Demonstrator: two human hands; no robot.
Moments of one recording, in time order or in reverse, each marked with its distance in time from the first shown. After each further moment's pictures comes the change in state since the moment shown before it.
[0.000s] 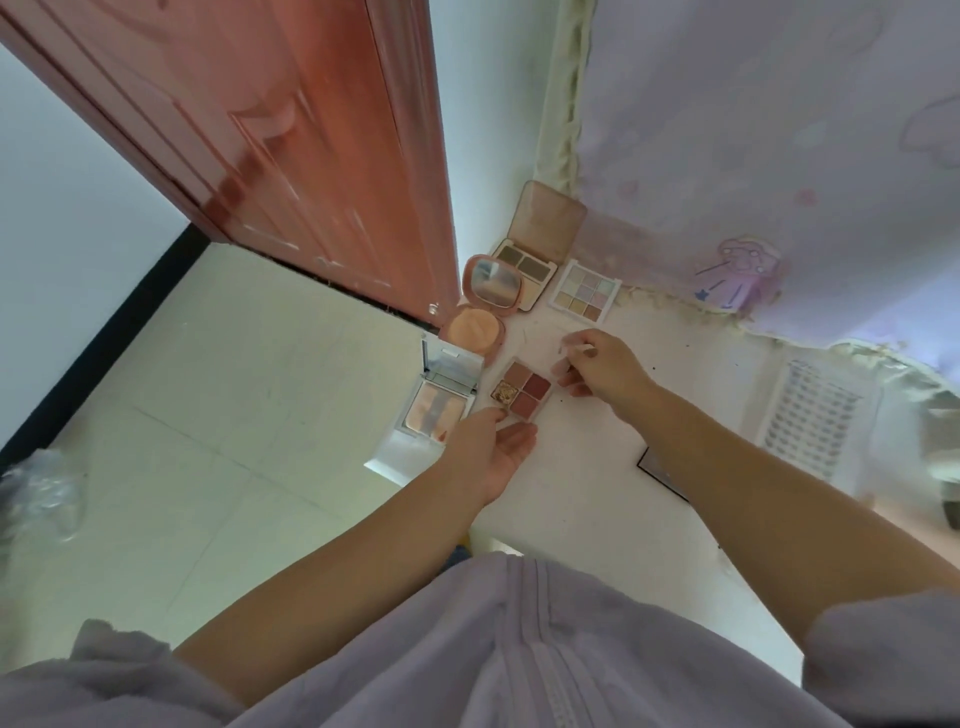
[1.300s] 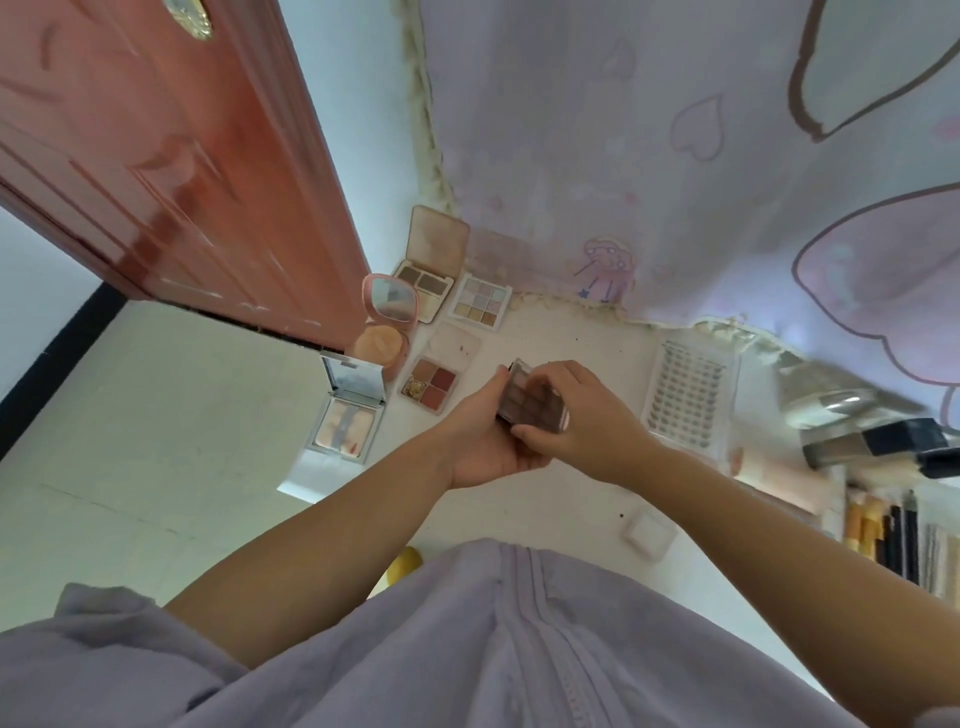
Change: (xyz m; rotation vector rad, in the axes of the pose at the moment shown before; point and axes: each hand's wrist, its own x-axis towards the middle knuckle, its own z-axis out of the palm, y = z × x) left_hand -0.013 -0.037 0.061 0.440 -0.589 -0.224; right_hand -0.110 0.038 -0.071 -0.655 0.073 -0.582
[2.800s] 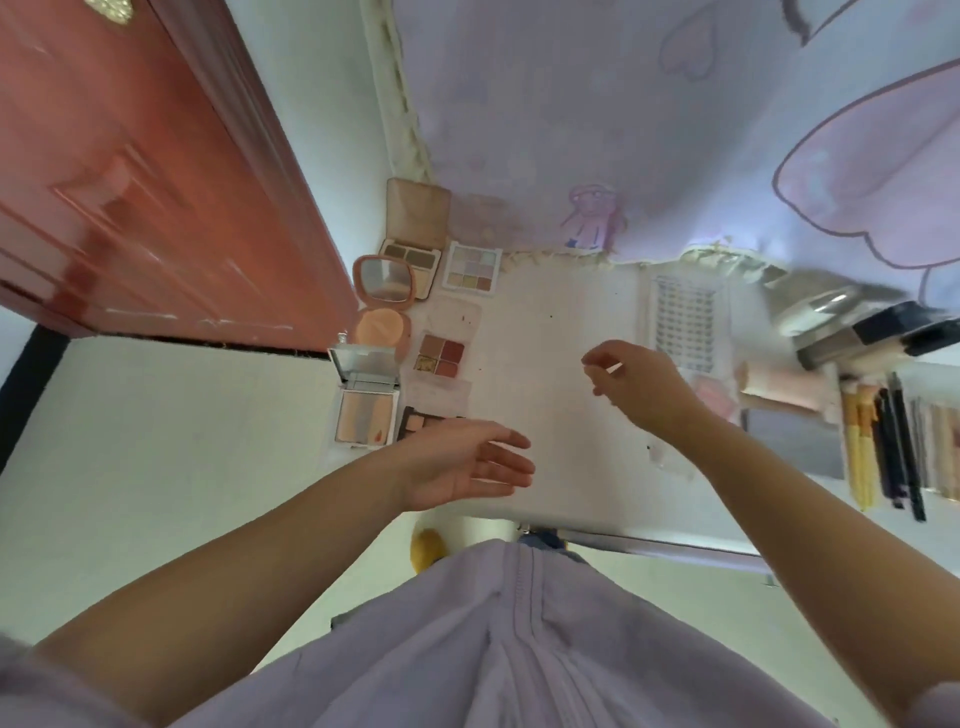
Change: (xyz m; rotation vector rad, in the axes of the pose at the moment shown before) left_hand -0.070 -0.004 -0.048 0.533 0.105 -0.202; right_hand -0.022 0.006 0.019 0.165 0.190 0.523
